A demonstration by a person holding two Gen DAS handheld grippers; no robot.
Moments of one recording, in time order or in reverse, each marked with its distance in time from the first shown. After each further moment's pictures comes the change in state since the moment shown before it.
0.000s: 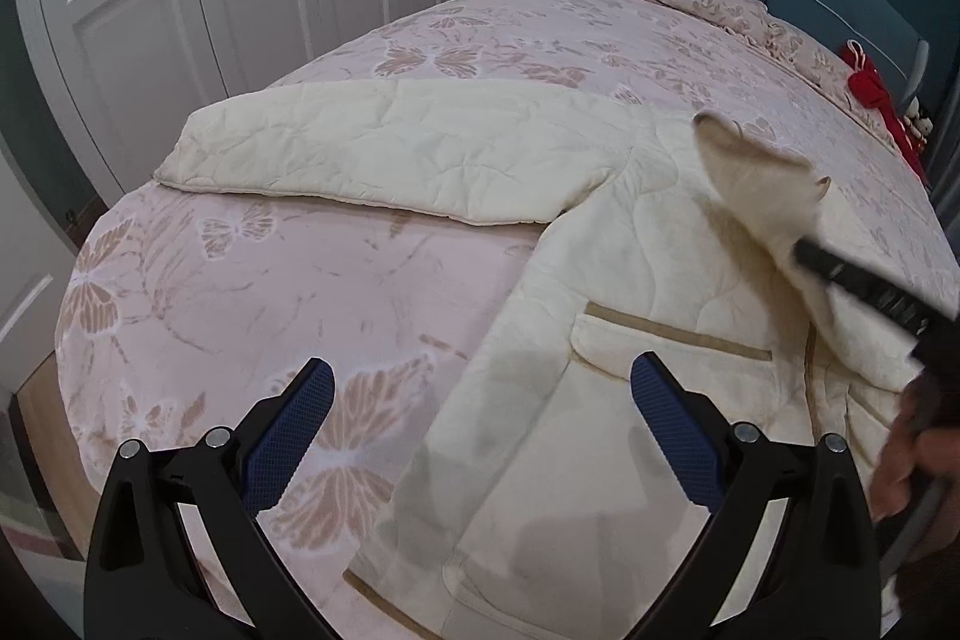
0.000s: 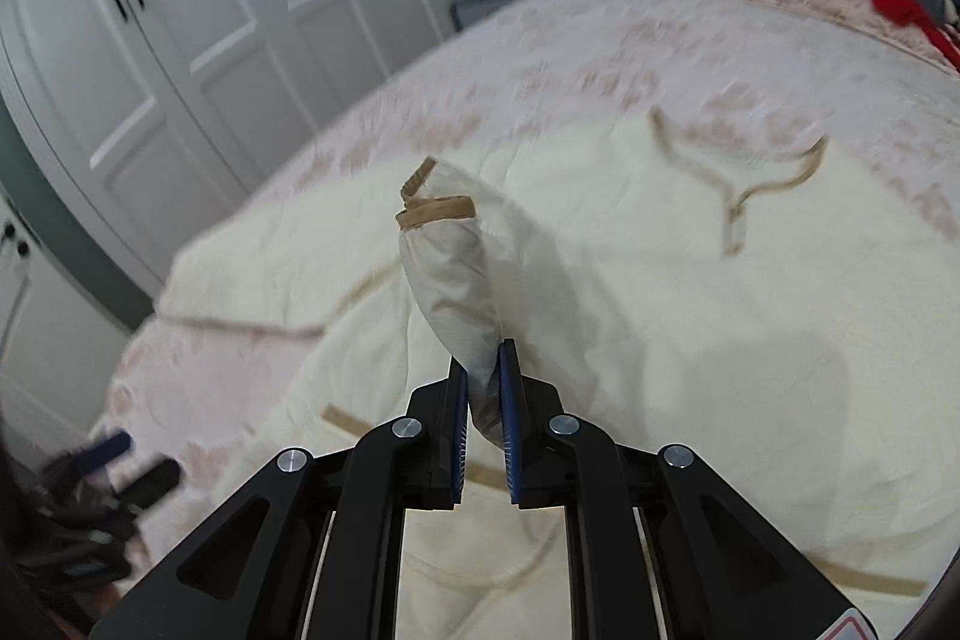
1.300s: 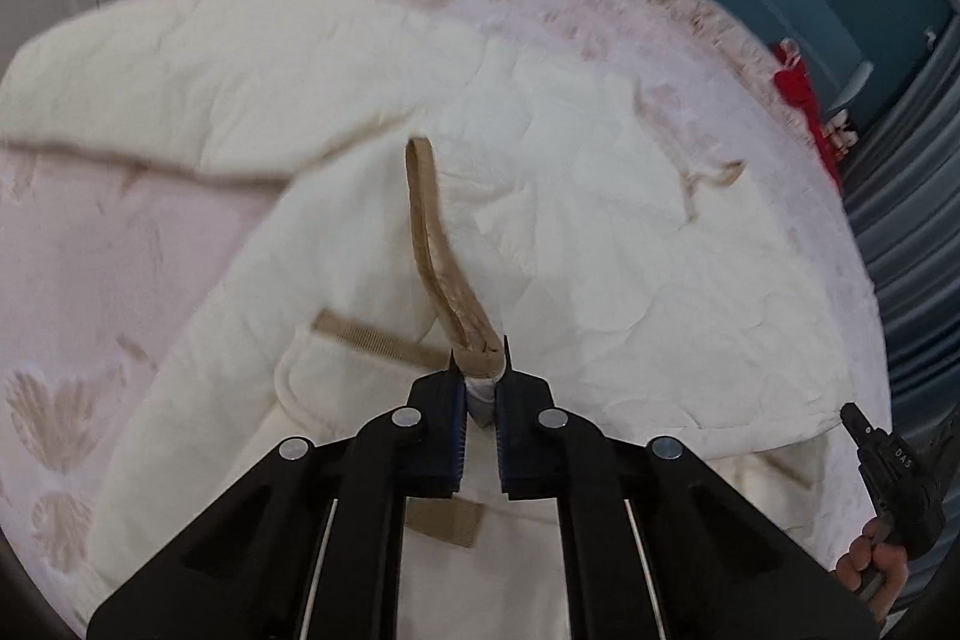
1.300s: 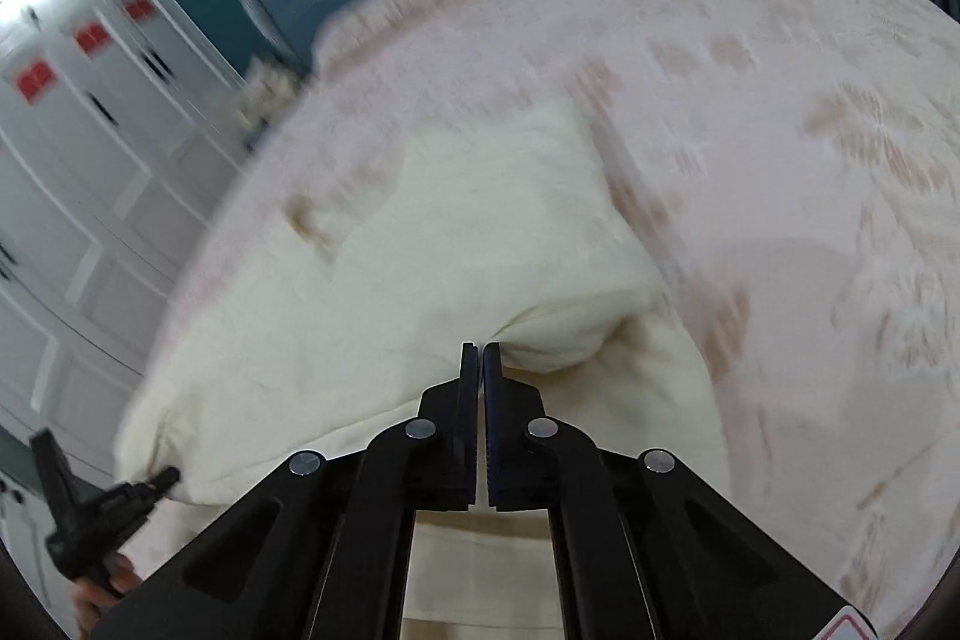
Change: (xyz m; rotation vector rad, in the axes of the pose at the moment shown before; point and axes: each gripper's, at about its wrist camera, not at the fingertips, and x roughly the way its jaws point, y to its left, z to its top) left arm 0.084 -0.085 0.005 -0.064 0.170 -0.276; right arm -0.133 -0.235 -0.098 0.551 -0.133 -0.216
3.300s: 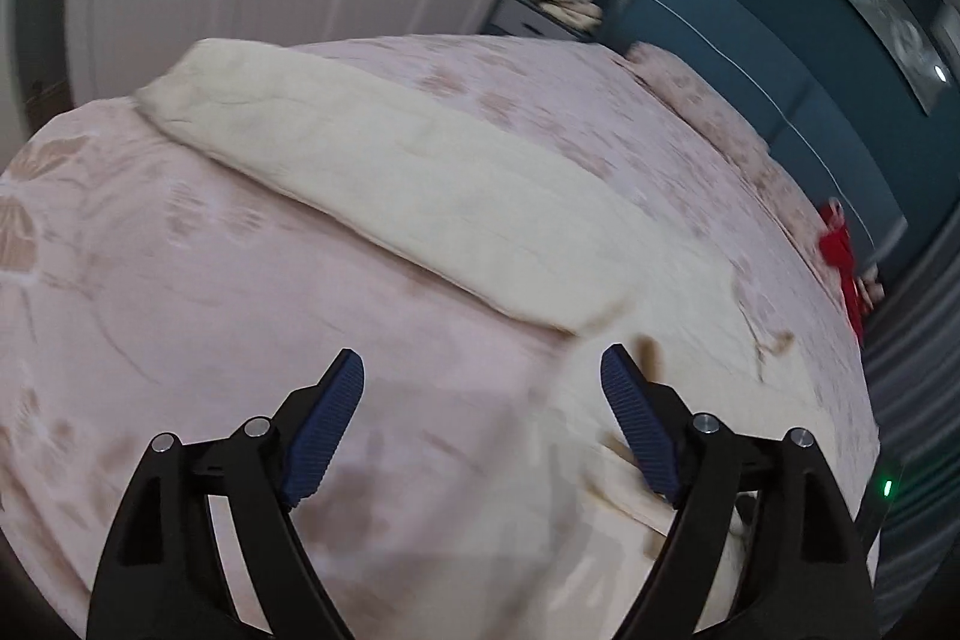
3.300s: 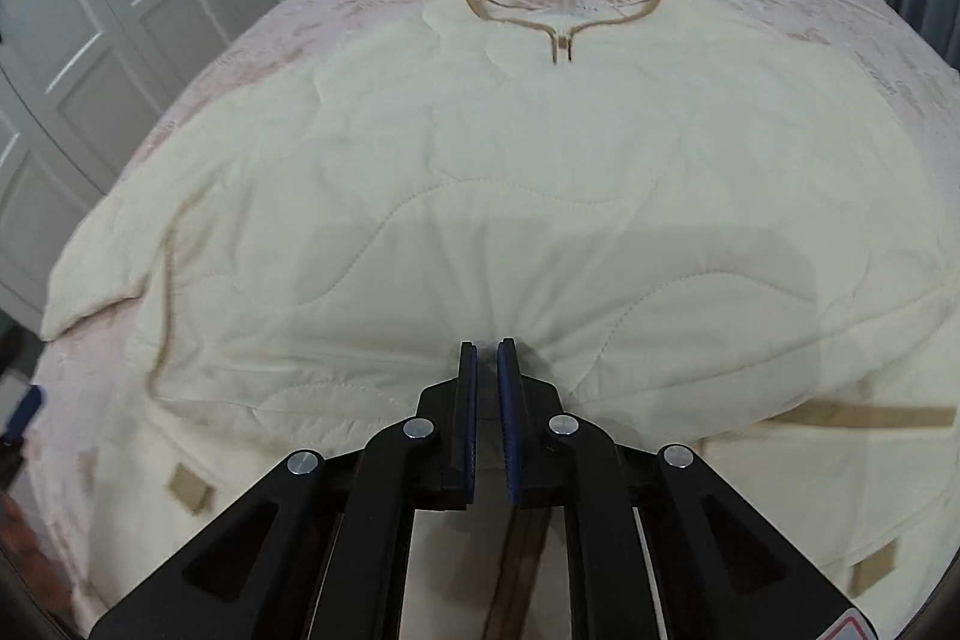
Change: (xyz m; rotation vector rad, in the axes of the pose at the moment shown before) left arm -0.101 0.159 0.010 -0.260 -0.319 0.060; right arm 0.086 0.205 -0.101 -0.344 0.150 -0.110
